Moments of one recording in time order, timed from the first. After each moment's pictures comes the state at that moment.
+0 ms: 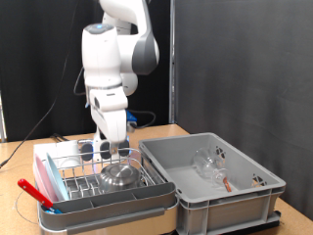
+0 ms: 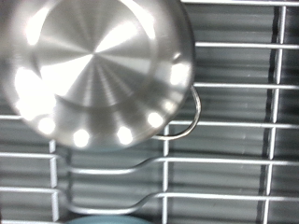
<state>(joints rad) -1.13 -0.18 0.82 -2.36 0.22 2.22 -1.24</state>
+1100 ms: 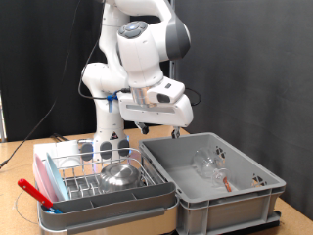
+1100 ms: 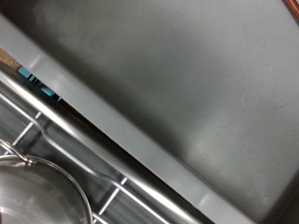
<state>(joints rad) -0.98 -0.16 0.85 -2.29 0.46 2.00 -1.79</state>
